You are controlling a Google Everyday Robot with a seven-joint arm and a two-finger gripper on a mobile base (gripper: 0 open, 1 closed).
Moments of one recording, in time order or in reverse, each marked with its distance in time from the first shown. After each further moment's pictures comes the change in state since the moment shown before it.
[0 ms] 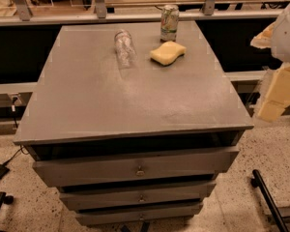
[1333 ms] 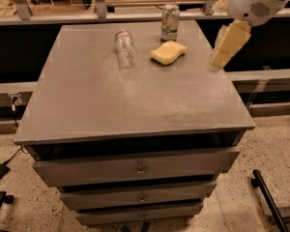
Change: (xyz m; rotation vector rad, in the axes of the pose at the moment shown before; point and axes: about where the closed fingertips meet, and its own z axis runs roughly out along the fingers) arm -0.076 -0.116 0.030 0.059 -0.245 -0.039
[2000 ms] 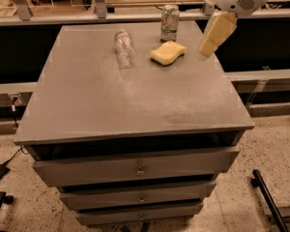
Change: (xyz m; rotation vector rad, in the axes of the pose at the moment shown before) arm -0.023 -0.035 0.019 0.029 -0.072 -0.003
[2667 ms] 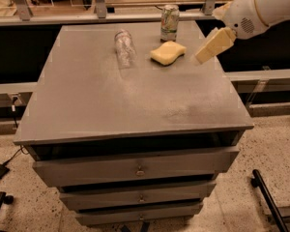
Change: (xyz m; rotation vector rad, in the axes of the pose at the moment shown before) arm 0.021 -0.009 0.027 0.056 -0.237 0.215
